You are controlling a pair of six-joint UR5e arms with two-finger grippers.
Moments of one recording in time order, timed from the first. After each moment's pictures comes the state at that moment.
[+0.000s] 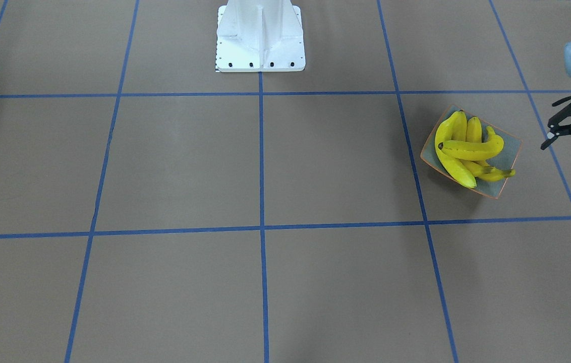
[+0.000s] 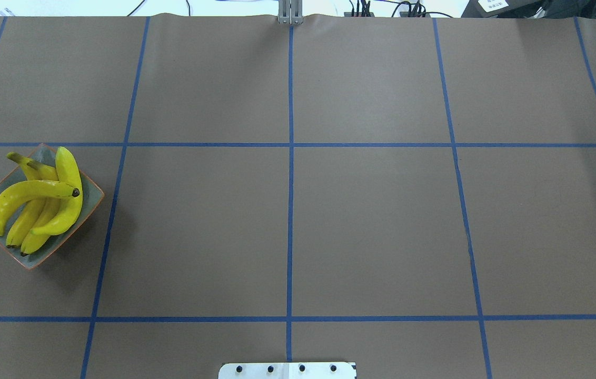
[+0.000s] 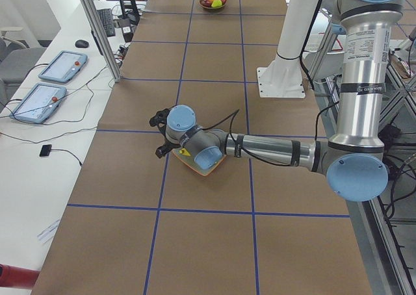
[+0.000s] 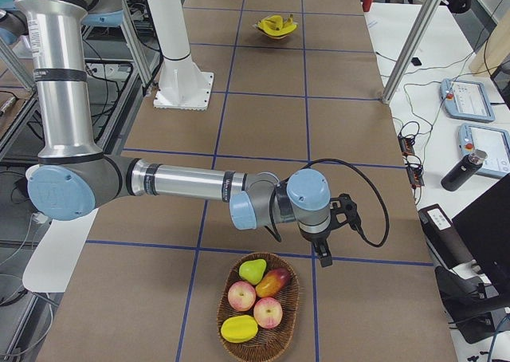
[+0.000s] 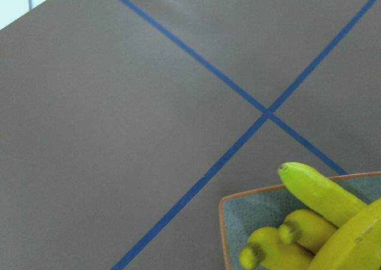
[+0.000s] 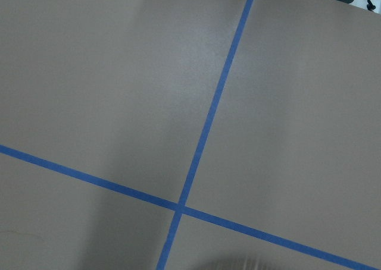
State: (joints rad) left arm -1.33 -1.58 -1.63 -2.22 -2.42 0.00; right arm 1.65 -1.51 1.46 -1.27 2.35 -0.14
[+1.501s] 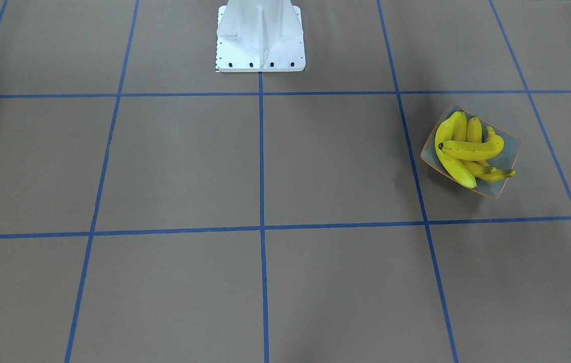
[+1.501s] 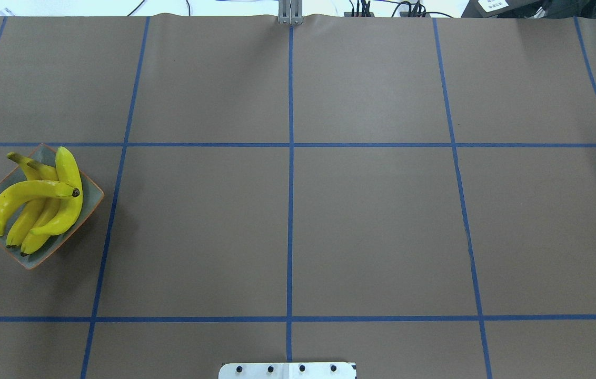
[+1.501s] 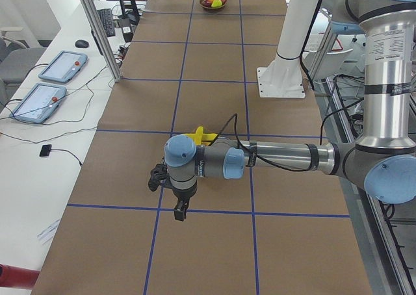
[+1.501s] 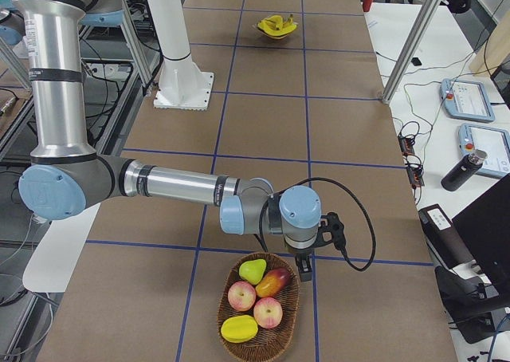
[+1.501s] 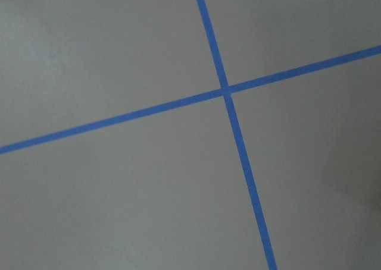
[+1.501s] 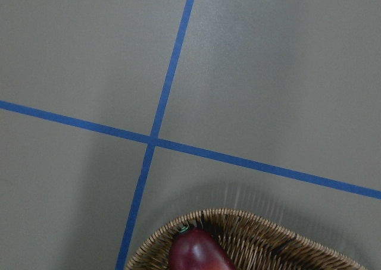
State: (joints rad) left arm -1.56 -1.49 -1.69 -1.57 -2.28 0.15; right arm 1.66 -1.54 1.49 -1.45 2.35 -0.19
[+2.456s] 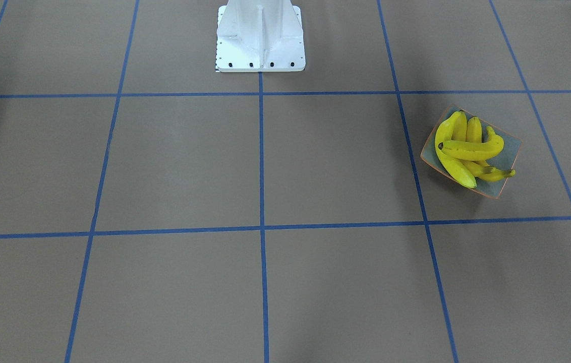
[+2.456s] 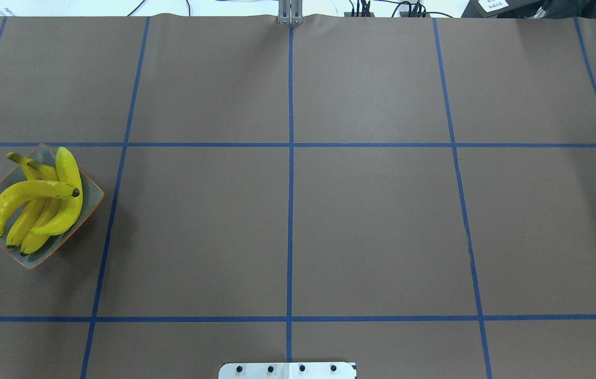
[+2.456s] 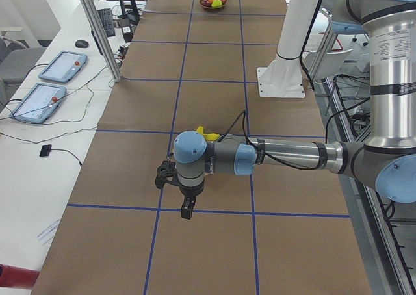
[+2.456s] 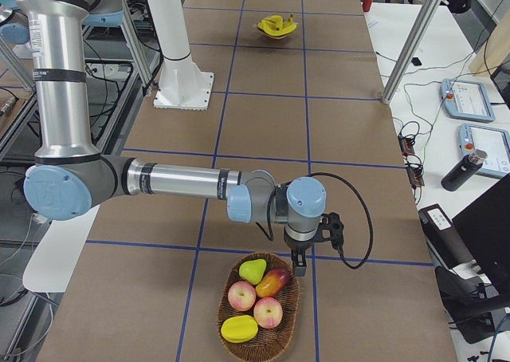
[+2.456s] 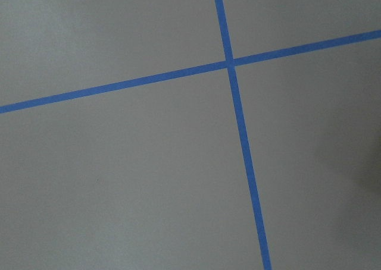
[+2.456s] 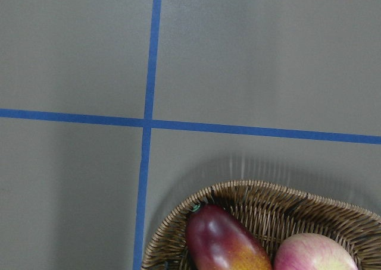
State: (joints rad) left arm -1.58 -1.44 -1.77 -1.57 -2.27 0.15; right arm 1.59 -1.54 1.55 -1.51 2.29 -0.03
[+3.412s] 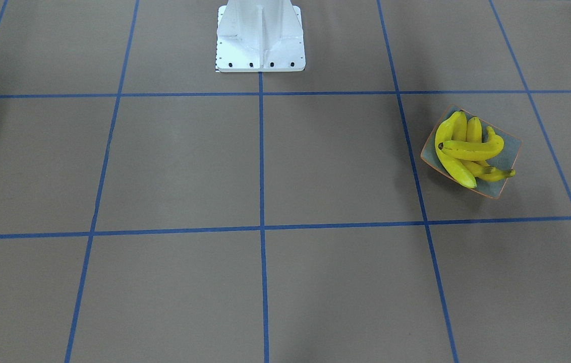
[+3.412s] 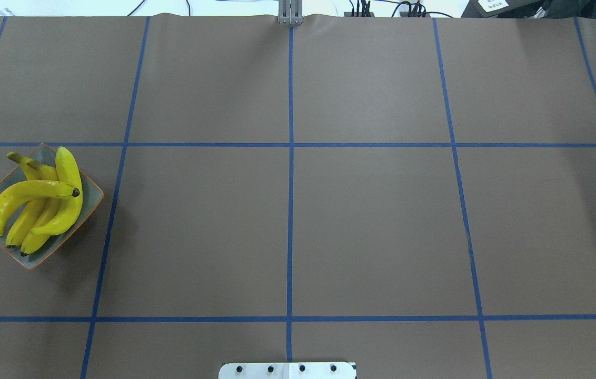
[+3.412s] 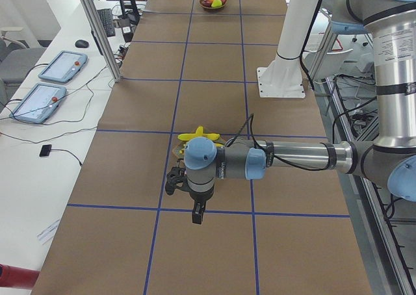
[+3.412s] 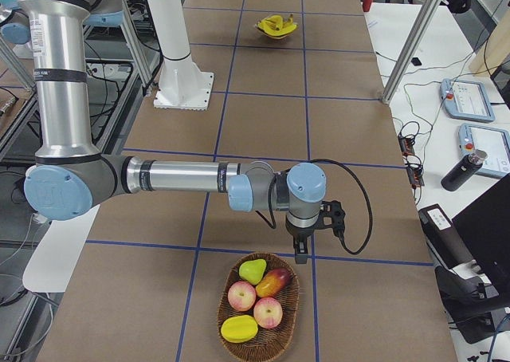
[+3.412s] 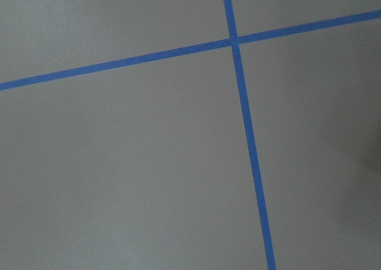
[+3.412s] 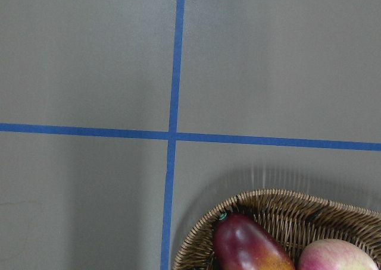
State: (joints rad) left arm -1.58 -1.37 -1.78 -1.57 -2.28 0.15; right arm 1.59 -1.55 1.58 -1.52 2.30 0.00
